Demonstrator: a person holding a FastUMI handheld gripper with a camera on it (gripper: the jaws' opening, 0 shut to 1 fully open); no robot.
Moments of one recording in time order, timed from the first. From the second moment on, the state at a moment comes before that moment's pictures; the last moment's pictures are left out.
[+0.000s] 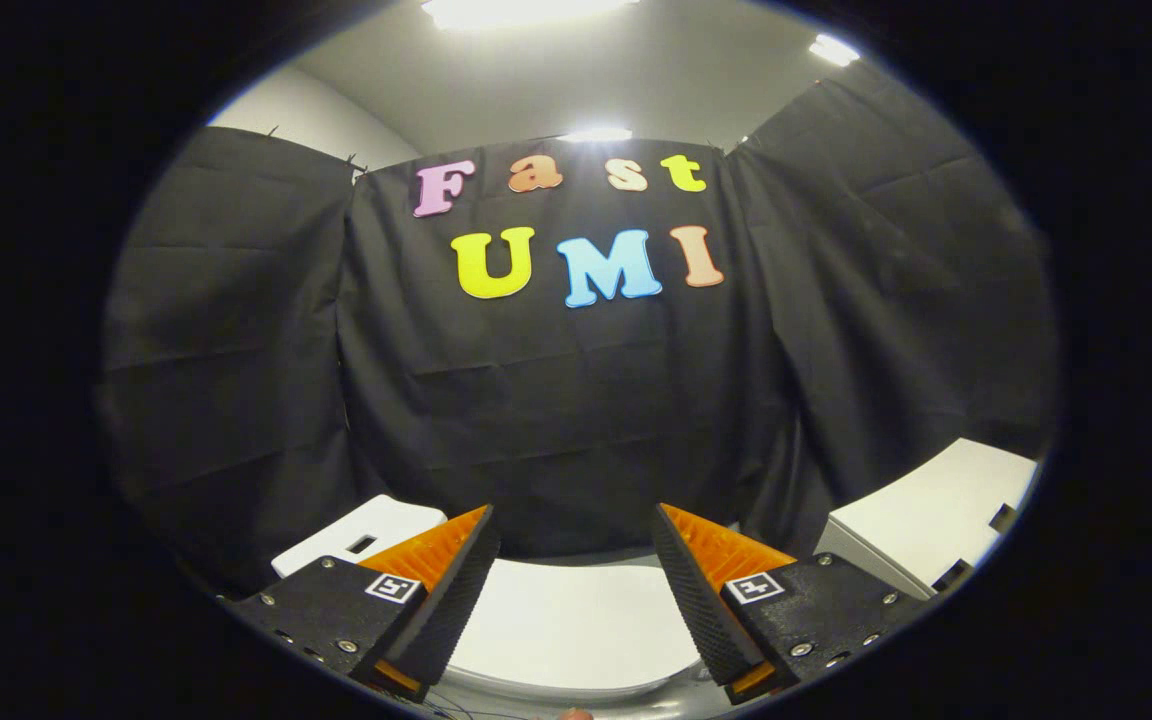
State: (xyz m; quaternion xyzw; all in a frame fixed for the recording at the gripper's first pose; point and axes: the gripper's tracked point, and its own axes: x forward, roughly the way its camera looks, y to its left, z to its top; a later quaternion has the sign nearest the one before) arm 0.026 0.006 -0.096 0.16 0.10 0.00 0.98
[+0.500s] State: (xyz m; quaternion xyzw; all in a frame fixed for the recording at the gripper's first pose) arm 0.032 -0.019 -0.161 0.32 0.14 -0.02 0.94
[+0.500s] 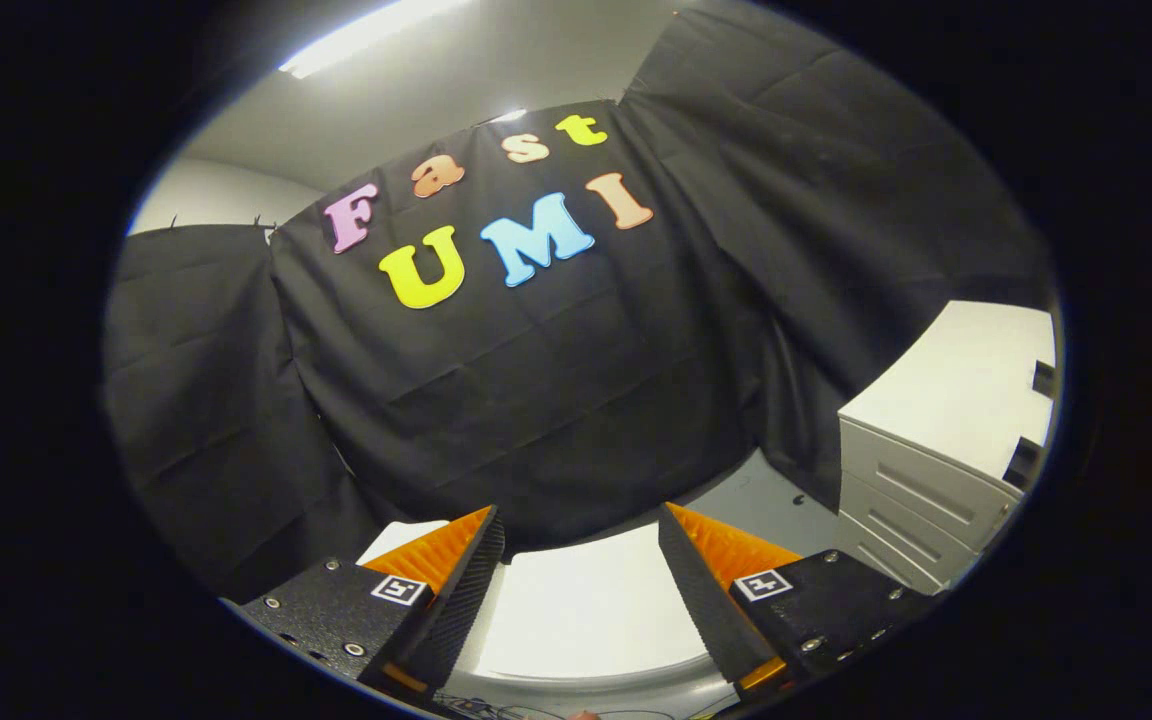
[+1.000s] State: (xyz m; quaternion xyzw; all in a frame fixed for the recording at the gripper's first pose) arm 0.023 -0.026 -0.269 0.44 0.23 -0.07 0.87
